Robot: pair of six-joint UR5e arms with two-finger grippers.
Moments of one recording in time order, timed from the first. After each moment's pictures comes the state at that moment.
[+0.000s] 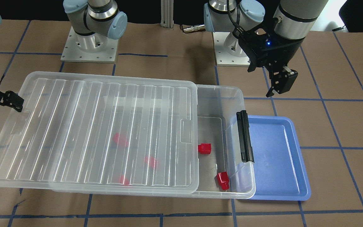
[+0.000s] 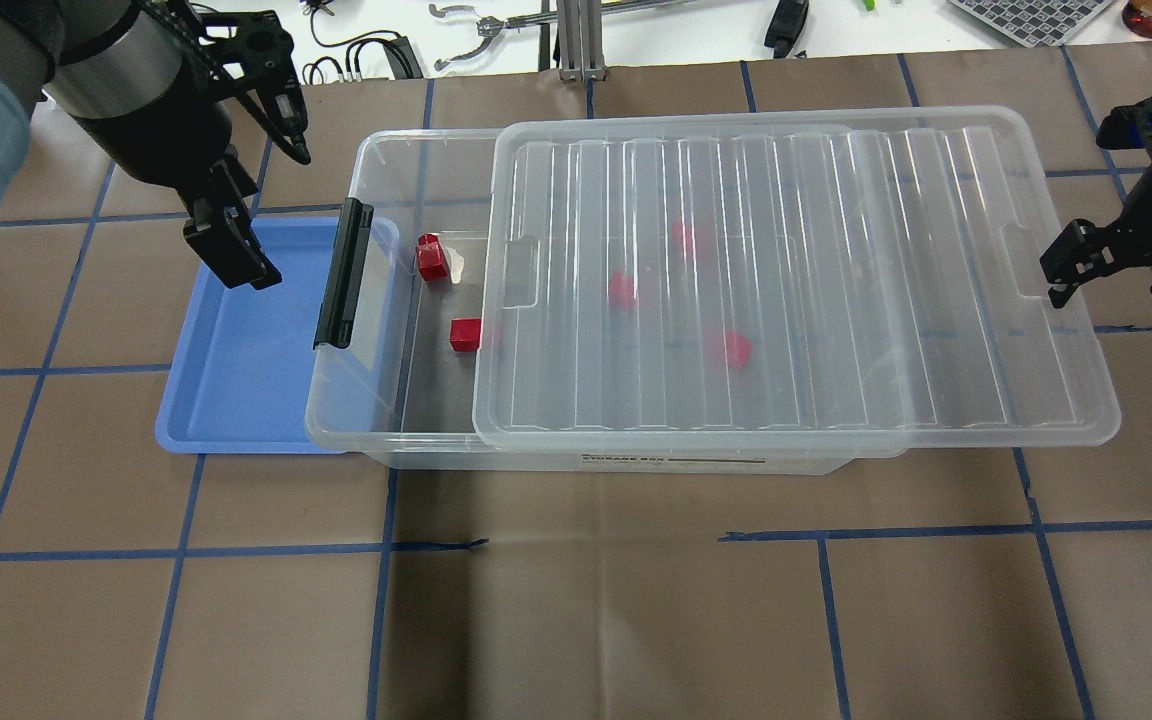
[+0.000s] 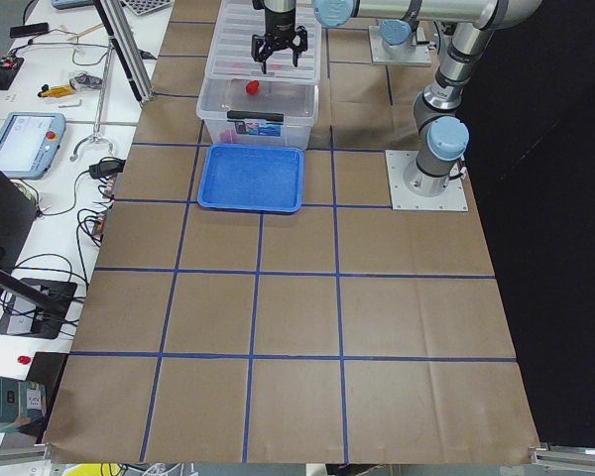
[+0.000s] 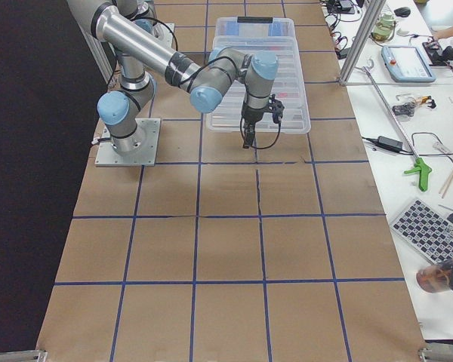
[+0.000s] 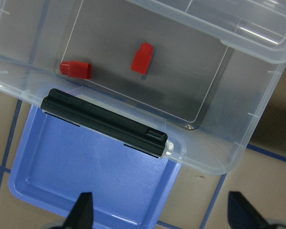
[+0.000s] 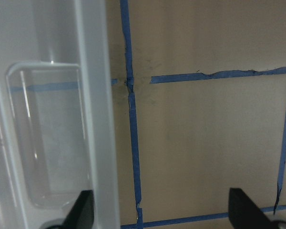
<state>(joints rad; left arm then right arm) -1.55 -1.57 -1.56 -1.55 1.58 1.29 1.11 -1.45 1.79 -1.85 -1.69 -0.40</state>
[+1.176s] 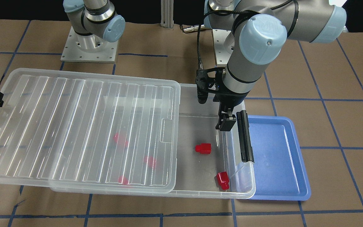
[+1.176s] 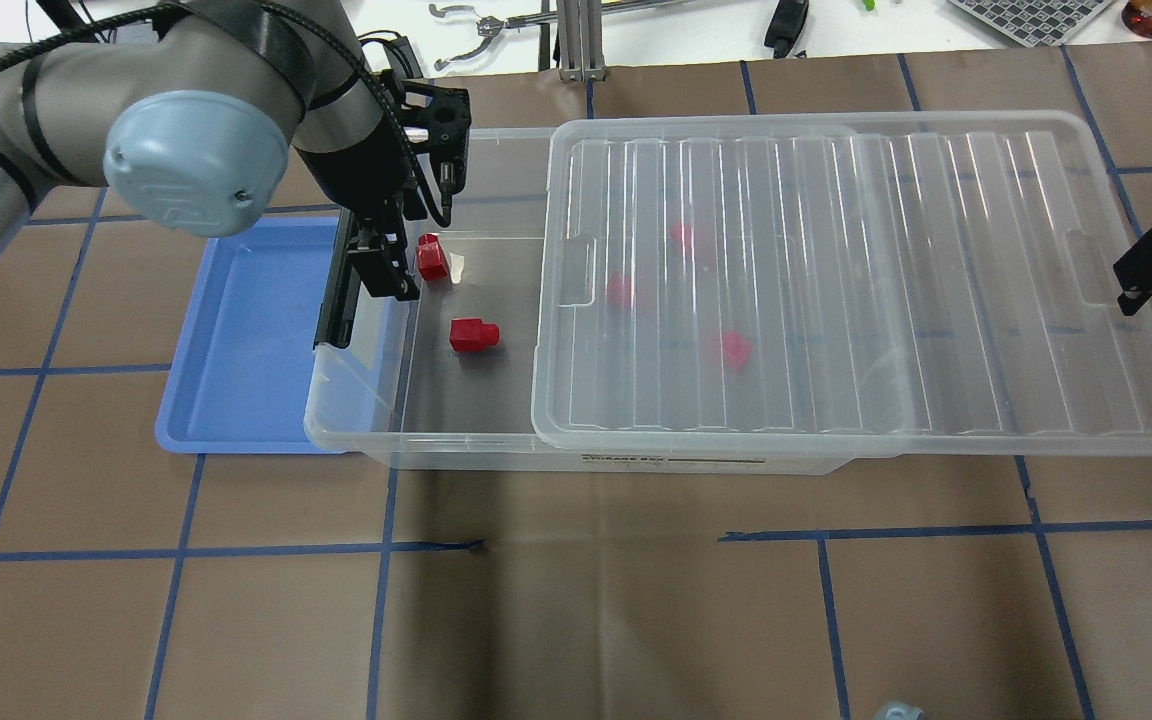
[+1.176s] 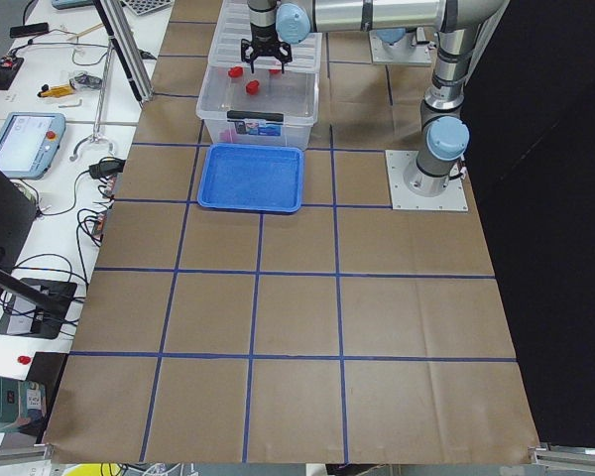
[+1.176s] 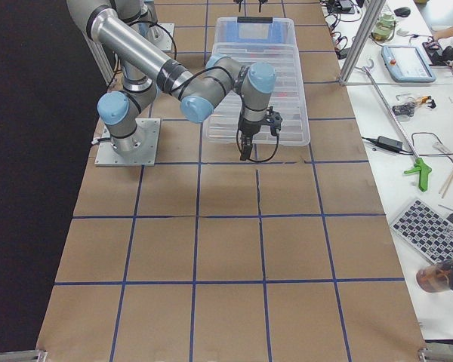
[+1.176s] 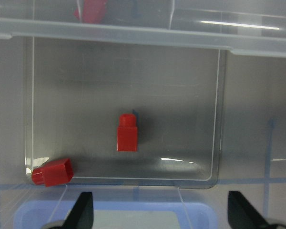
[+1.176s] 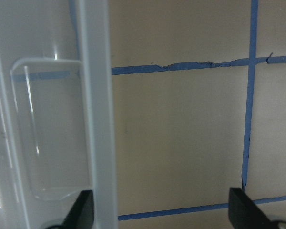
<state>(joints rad) -1.69 -1.80 -1.56 -1.41 1.49 1.45 1.00 -1.45 1.78 -1.85 -1.69 -0.50</state>
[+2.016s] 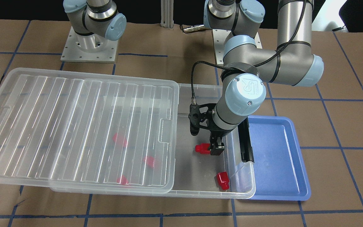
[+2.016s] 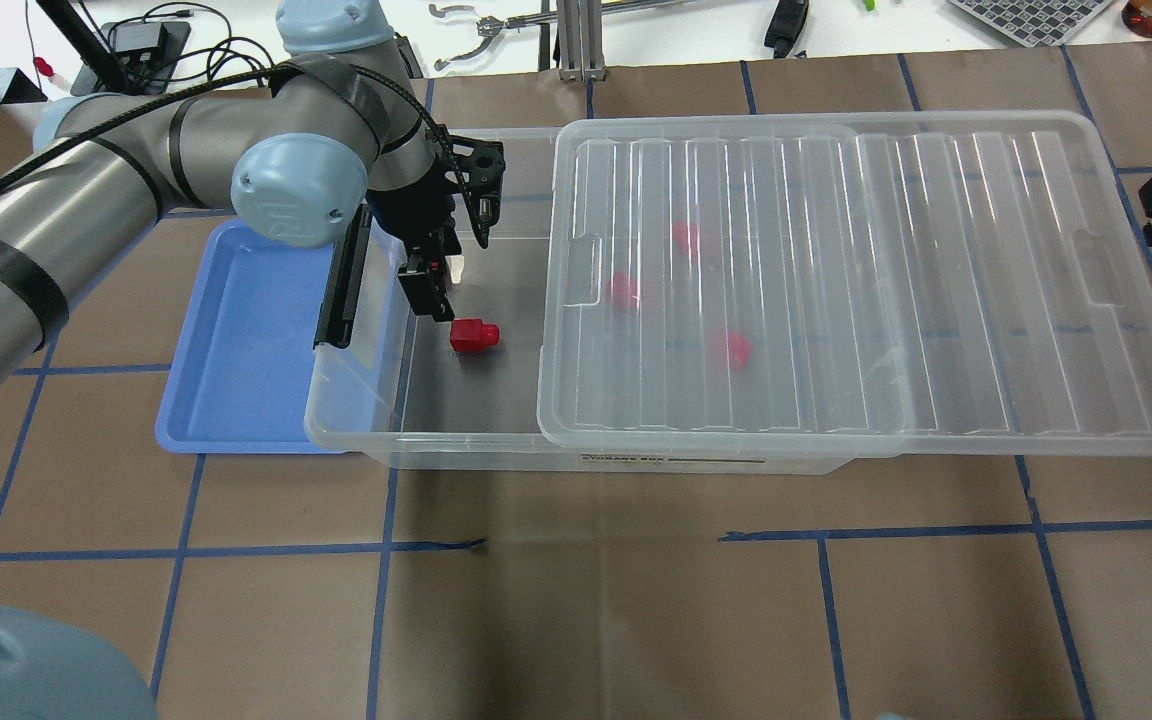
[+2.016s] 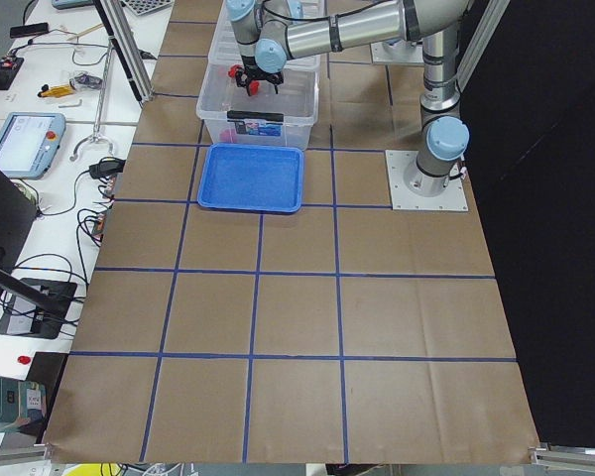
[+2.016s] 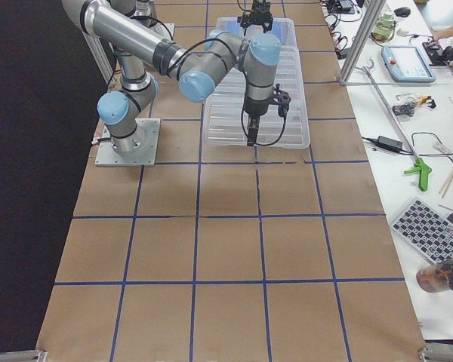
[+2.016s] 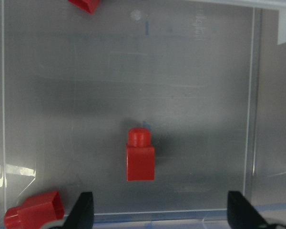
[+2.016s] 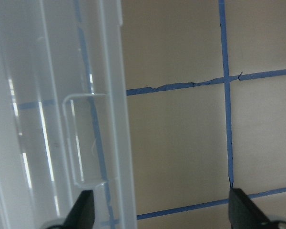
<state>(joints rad) -1.69 -1.97 -1.57 -1.30 1.49 1.46 1.11 -1.49 1.60 -1.70 -1.68 -0.34</state>
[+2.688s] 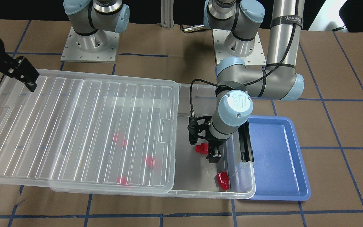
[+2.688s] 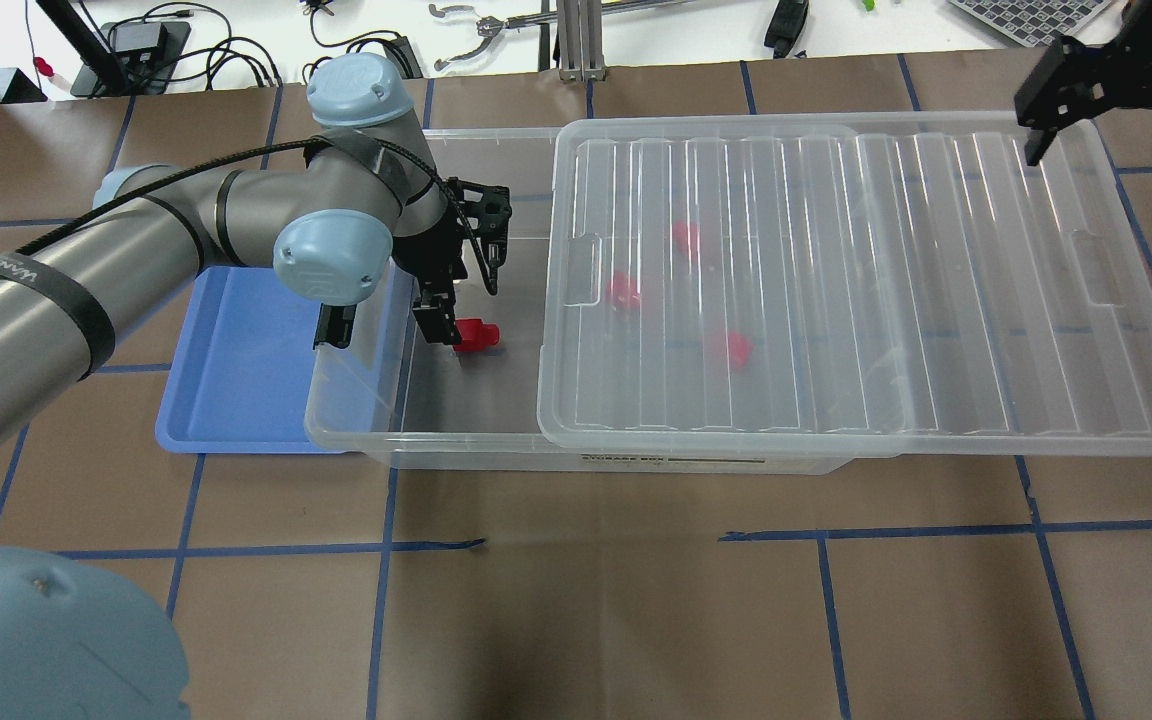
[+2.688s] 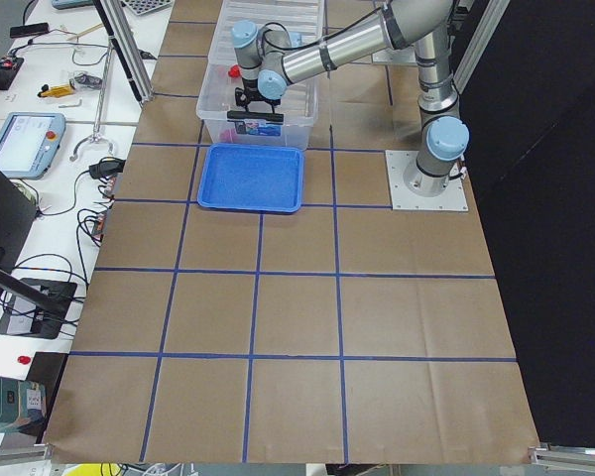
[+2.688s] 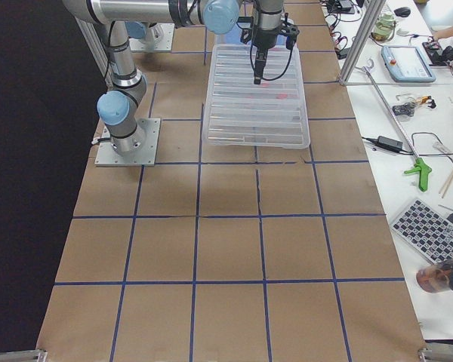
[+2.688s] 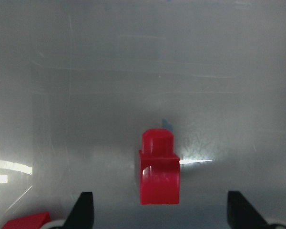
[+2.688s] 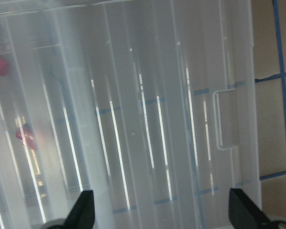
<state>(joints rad) -1.69 -2.03 -1.71 -1.04 1.52 1.46 1.42 -1.49 1.39 -1.46 -1.63 0.05</state>
